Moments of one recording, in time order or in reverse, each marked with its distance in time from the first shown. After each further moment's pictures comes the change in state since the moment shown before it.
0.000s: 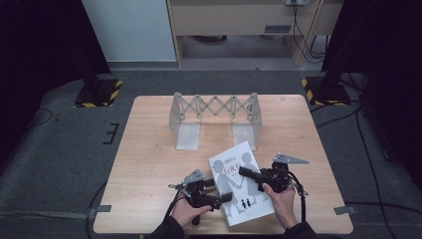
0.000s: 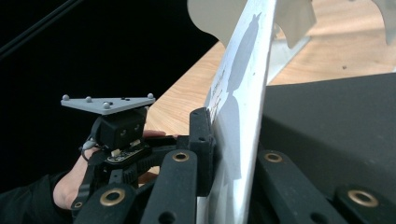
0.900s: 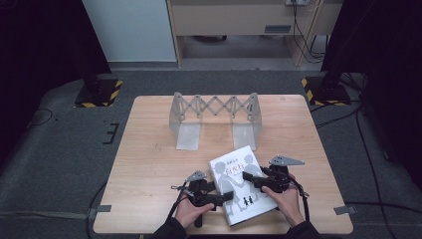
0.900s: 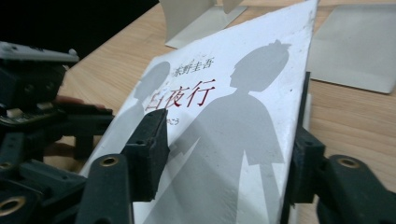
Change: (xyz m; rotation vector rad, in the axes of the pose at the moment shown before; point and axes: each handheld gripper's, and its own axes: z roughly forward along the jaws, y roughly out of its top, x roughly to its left) left arm 0.002 -0.005 0.009 0.042 0.058 -0.111; right arm -0.022 -0.014 0.003 0.116 -0.238 -0.155
